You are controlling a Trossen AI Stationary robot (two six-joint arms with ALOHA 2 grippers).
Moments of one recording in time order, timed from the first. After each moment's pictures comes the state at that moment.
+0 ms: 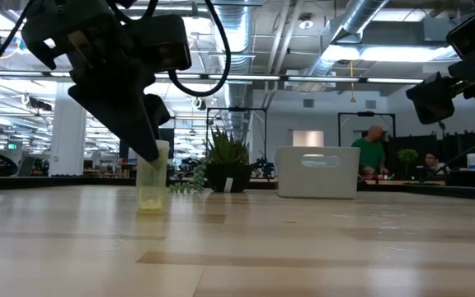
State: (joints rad) left arm -0.35 1.66 0.88 -0.14 -0.07 -0.43; right arm 0.32 0.22 0.00 0.03 0.05 0.13
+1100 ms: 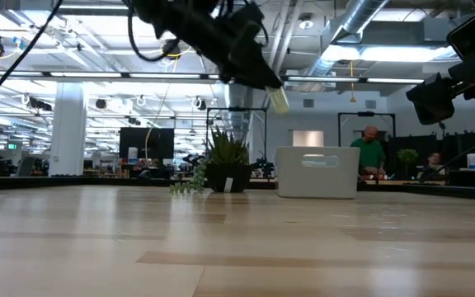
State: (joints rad) left arm 0.11 1.70 1.17 0.07 -0.13 0.13; right arm 0.32 0.22 0.00 0.02 0.05 0.12
